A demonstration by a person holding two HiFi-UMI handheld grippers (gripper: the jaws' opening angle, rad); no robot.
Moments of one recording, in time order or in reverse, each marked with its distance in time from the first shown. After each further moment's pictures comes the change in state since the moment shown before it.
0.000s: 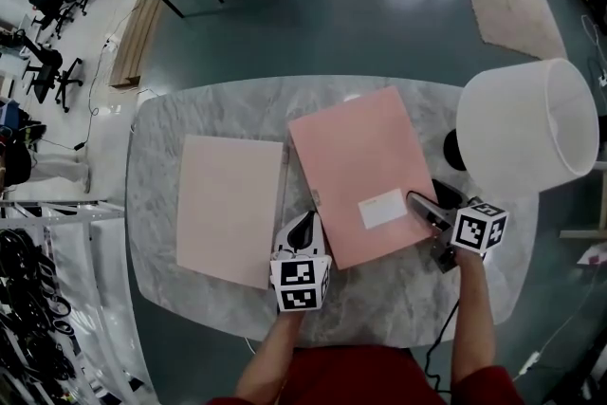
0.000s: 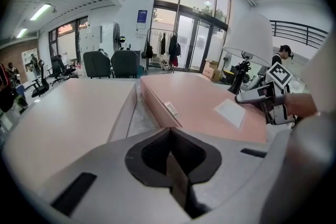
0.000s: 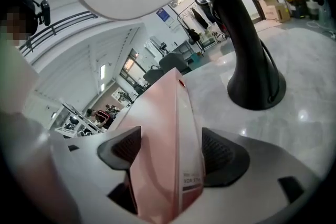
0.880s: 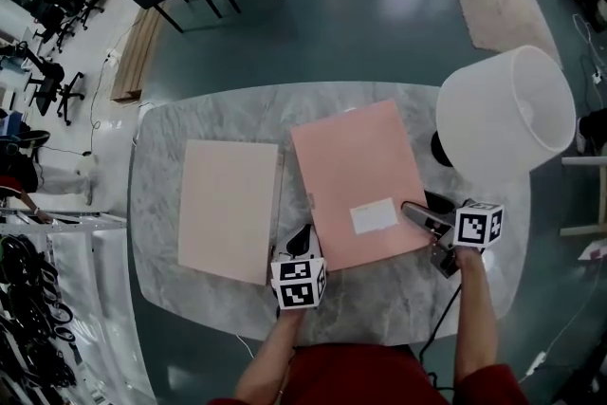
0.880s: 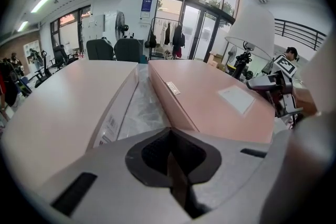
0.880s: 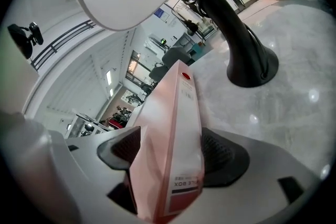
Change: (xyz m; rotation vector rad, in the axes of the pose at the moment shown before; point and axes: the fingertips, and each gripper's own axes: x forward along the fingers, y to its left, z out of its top) left arm -0.010 -0.009 -0.040 -0.054 0.116 0.012; right arm -0.029 0.018 -0.014 0.109 0.065 0.114
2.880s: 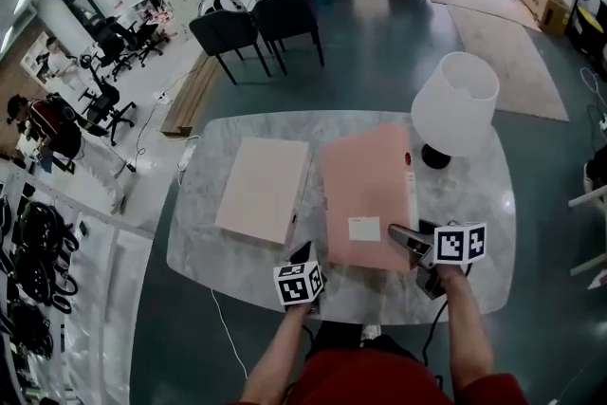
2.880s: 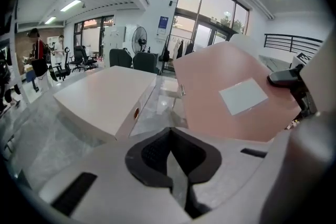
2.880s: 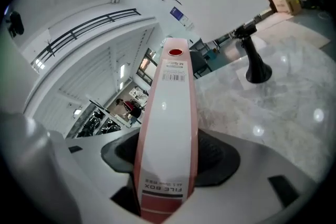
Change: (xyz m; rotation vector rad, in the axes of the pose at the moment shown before) left arm -0.145 -0.025 -0.078 -0.139 -0.171 0.078; right arm -0.112 0.149 -0.097 -0.147 -0.022 0.048
